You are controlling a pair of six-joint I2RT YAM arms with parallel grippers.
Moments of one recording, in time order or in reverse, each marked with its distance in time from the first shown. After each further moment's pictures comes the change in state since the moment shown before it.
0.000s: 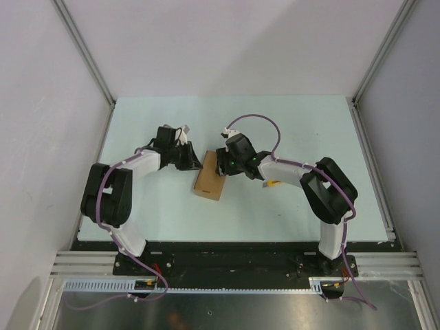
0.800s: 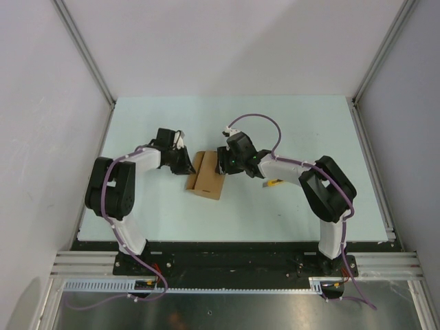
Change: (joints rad) left arm 0.031 0.066 0.031 -0.096 -0.091 0.002; right arm -0.018 0.019 0.014 0.003 -0.039 0.041
